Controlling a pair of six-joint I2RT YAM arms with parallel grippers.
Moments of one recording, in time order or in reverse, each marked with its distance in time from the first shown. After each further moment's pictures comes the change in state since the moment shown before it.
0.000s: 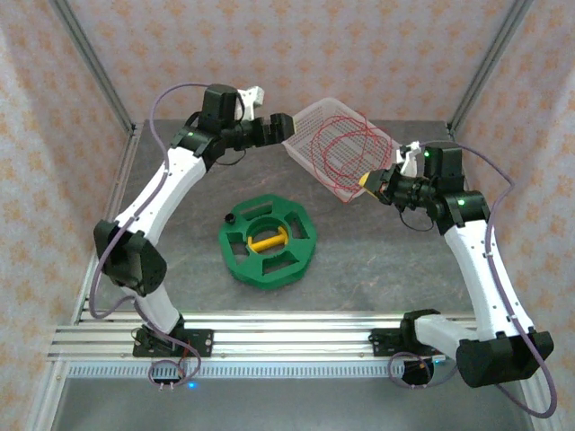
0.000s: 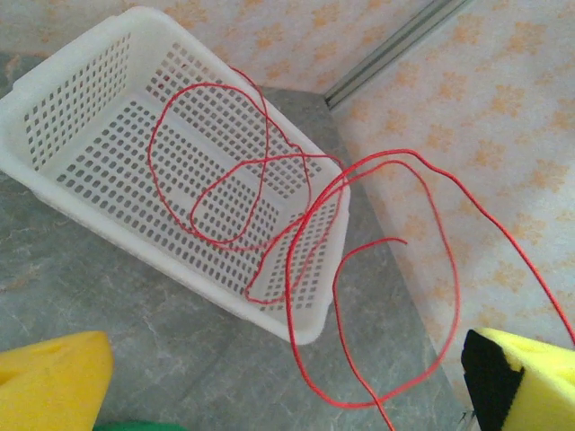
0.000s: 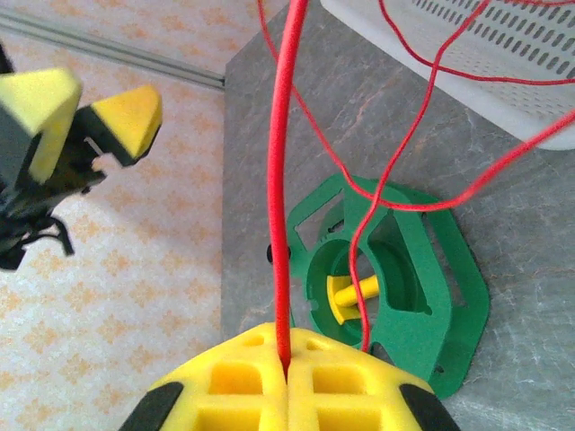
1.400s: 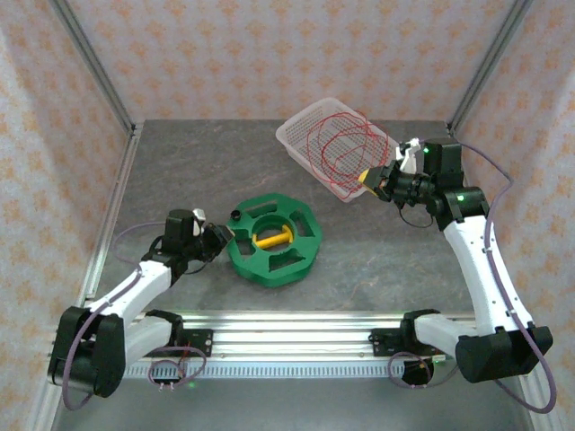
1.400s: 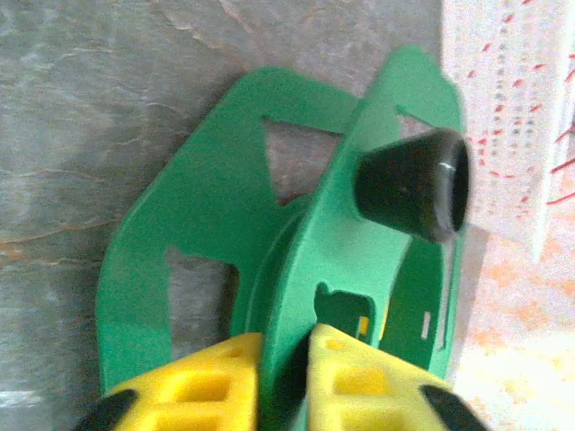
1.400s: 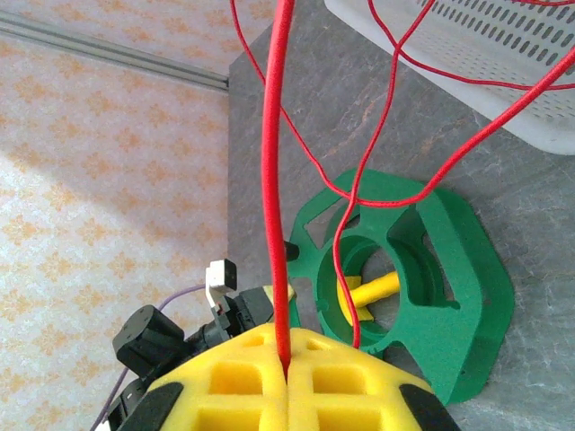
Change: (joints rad) left arm 0.181 -0.646 -1.334 0.483 -0.028 -0.486; right arm 0.000 0.025 0.027 0.000 -0.011 0.010
